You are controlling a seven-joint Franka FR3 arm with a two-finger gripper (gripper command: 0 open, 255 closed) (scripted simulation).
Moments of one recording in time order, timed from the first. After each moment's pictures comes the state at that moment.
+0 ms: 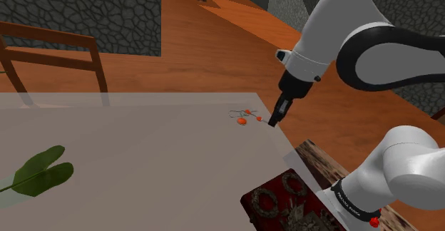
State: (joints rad) arm 0.24 -0.66 0.26 -2.65 0.20 2.00 -0.07
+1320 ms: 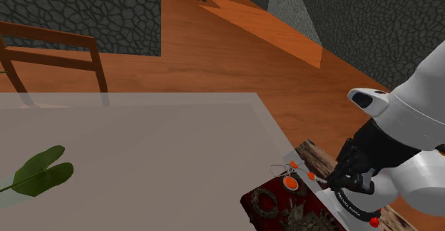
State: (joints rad) arm 0.54 -1.19 0.45 -2.79 0.45 1.64 0.26
